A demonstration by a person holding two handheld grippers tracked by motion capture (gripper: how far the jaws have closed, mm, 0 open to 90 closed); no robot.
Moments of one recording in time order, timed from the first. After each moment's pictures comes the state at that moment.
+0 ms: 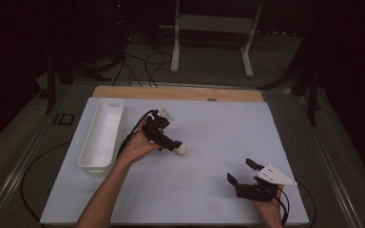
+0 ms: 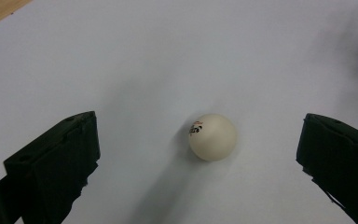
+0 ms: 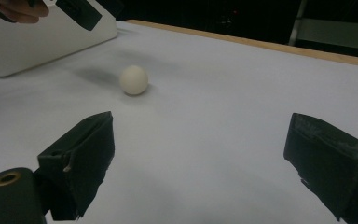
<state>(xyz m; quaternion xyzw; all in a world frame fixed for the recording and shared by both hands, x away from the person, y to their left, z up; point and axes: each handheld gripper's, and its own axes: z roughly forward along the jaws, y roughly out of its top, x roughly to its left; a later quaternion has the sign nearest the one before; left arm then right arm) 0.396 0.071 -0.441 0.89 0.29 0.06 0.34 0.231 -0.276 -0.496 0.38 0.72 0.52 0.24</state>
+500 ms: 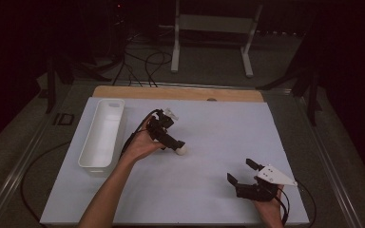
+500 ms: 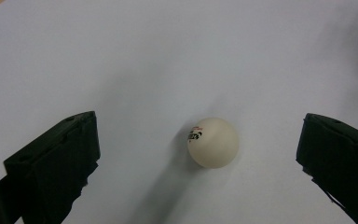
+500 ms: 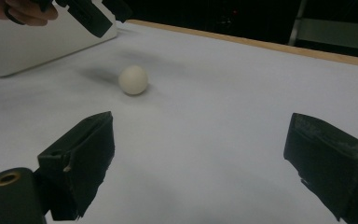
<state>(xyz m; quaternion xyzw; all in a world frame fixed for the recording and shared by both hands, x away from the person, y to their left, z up) 0.403 0.060 -0.446 0.90 0.29 0.05 0.32 0.231 -0.276 -0.496 0.38 0.72 0.52 0.24</state>
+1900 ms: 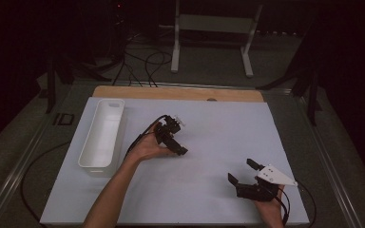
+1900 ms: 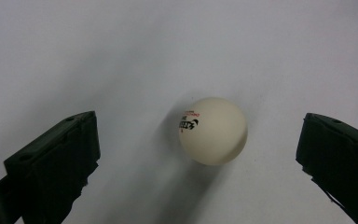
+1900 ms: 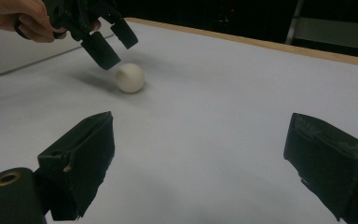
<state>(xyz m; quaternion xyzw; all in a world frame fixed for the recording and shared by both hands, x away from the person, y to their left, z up) 0.411 0.037 -0.477 0.92 0.29 0.01 0.25 0.231 -0.278 -0.496 0.38 0.73 0.51 0.25</state>
